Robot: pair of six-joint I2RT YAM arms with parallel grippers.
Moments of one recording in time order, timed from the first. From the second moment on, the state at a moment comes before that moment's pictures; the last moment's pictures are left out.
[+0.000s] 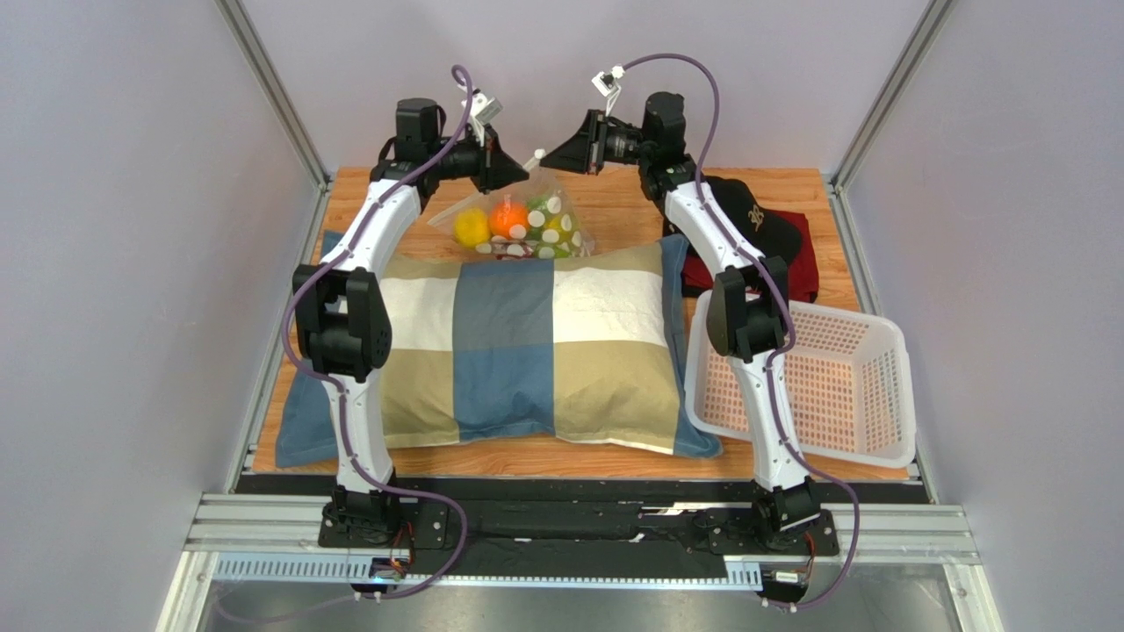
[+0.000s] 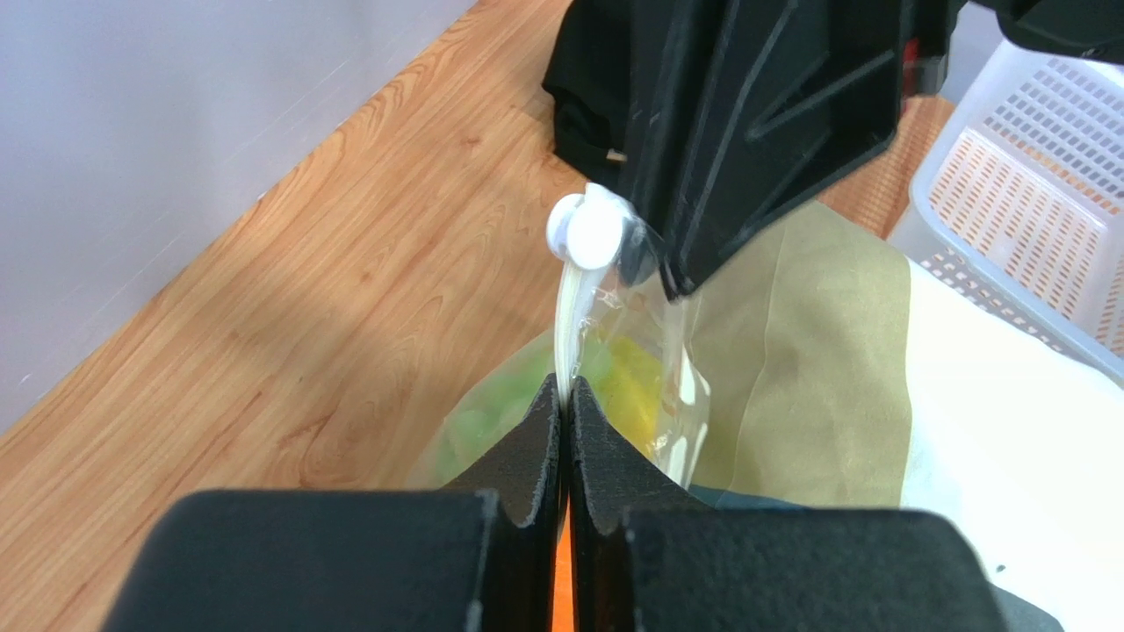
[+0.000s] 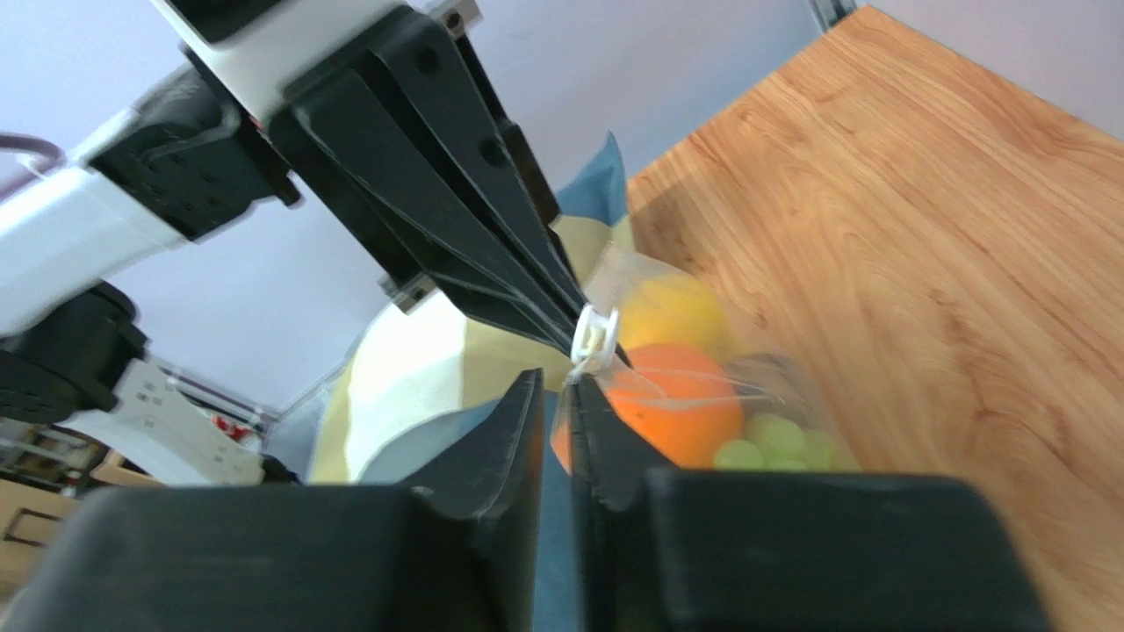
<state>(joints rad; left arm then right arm) -0.16 2.10 1.94 -0.23 0.96 0.14 0.33 2.49 2.37 0.20 -1.07 0.71</state>
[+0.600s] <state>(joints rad) -0.15 2.06 1.89 -0.21 0.98 0.07 0.33 2.49 2.35 0.24 -1.08 0.74</state>
